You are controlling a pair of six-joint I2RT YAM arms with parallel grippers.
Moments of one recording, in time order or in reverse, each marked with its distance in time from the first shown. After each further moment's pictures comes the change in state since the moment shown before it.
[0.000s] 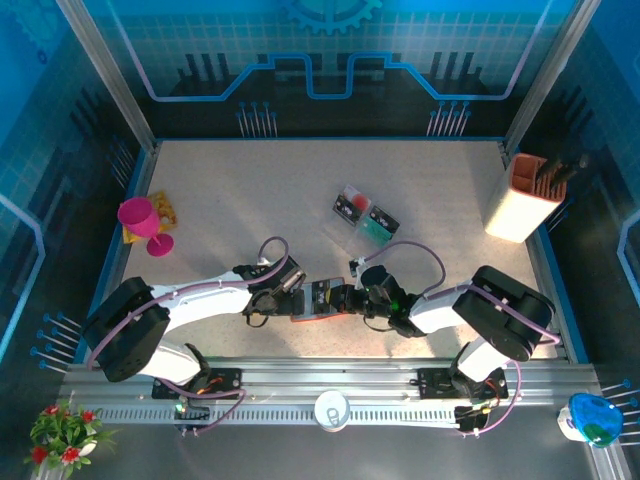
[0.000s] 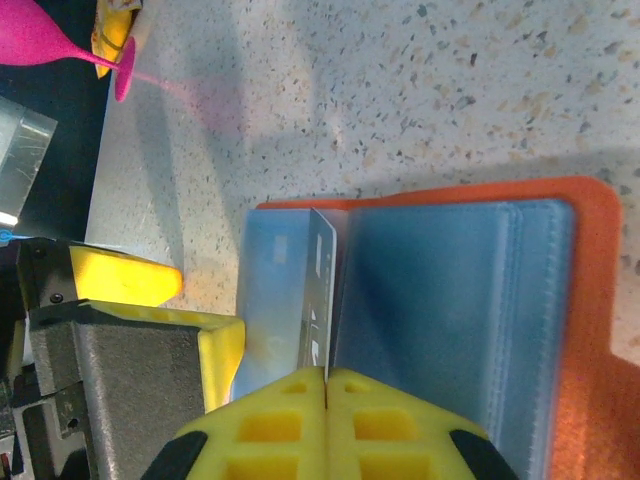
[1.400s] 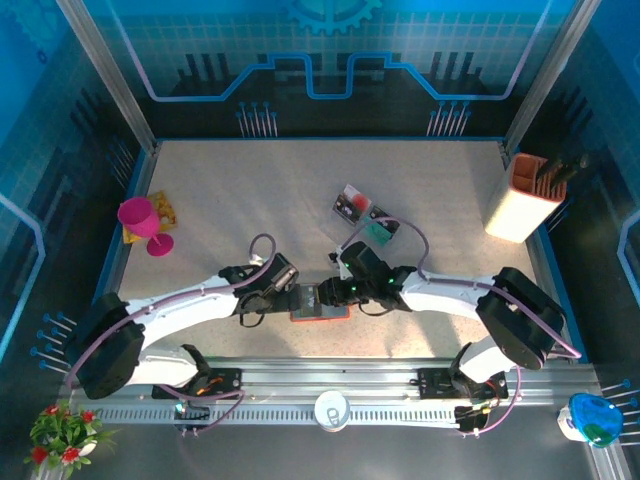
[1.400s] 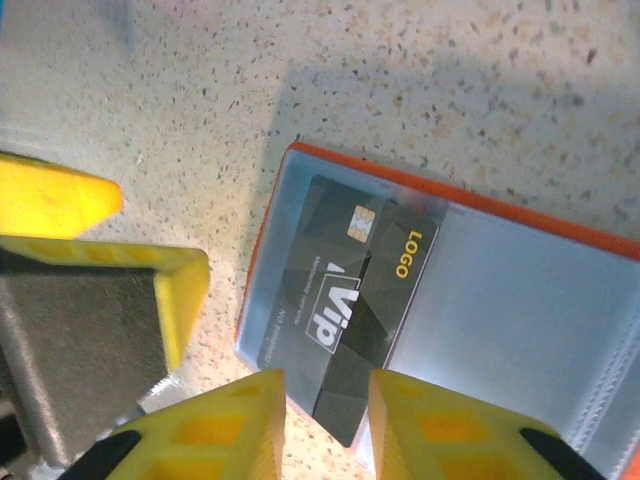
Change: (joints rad) left arm 0.014 -0.138 -0.007 -0.047 -0.021 -0.053; right arm -0.002 -0.067 0.356 -0.715 -0.080 -0.271
